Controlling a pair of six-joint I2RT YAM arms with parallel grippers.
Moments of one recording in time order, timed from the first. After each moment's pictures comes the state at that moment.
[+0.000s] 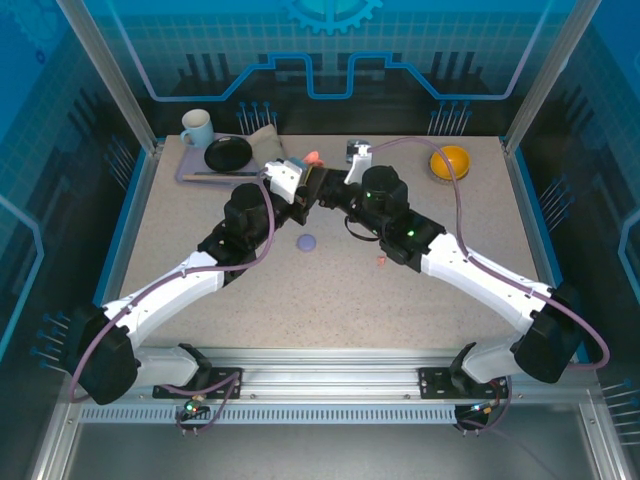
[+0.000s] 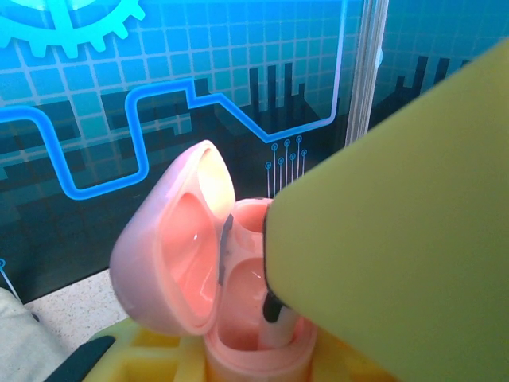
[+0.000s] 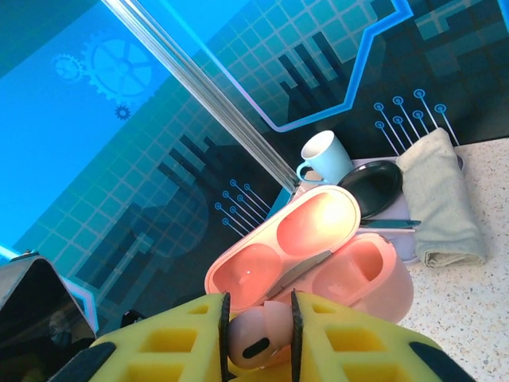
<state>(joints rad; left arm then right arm) -0.59 1.28 0.93 0.30 -0.01 0.01 0.78 1.40 1.22 0.07 0.06 0.71</state>
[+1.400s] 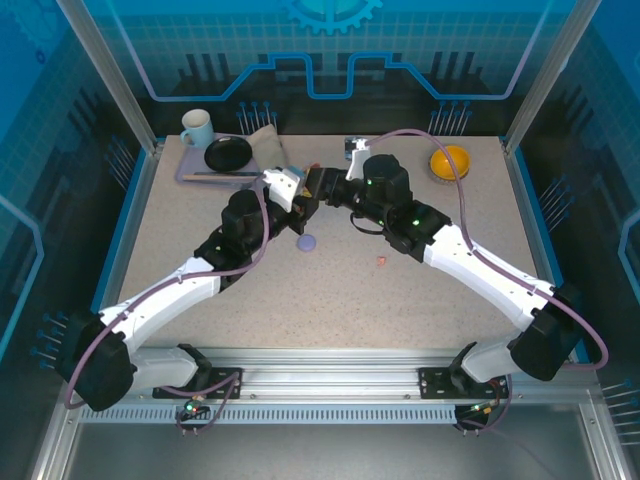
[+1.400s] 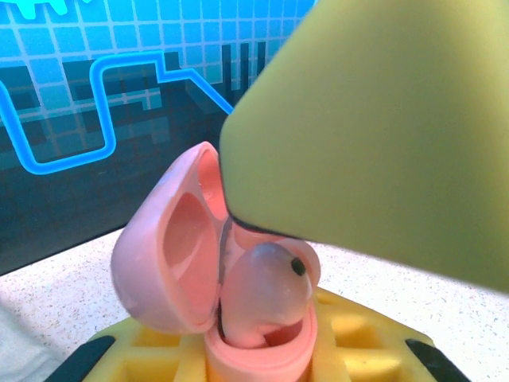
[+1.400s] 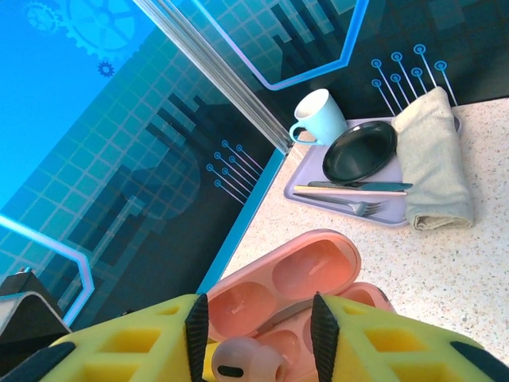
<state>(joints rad) -0.58 1.24 0.87 0.29 0.07 -0.04 0.73 1.42 1.30 -0.10 -0.05 0.70</state>
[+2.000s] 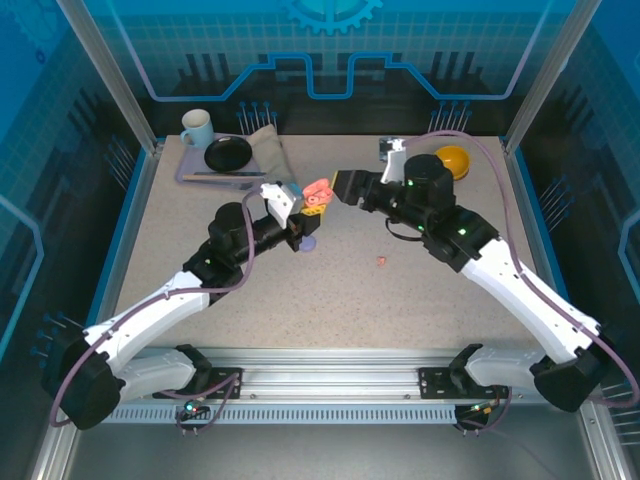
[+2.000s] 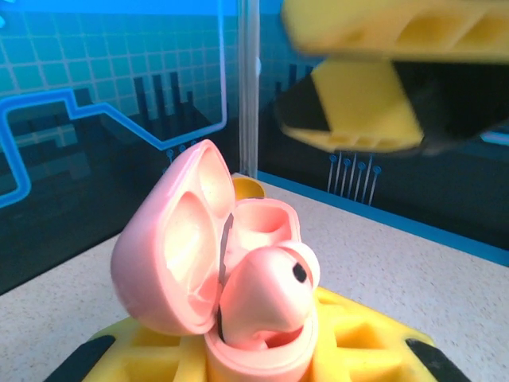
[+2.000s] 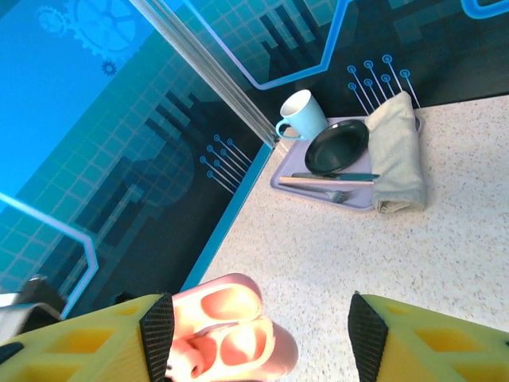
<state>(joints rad) -0.60 1.12 0.78 0.31 0.28 0.00 0.65 1.20 1.30 -0.35 -0.13 0.65</state>
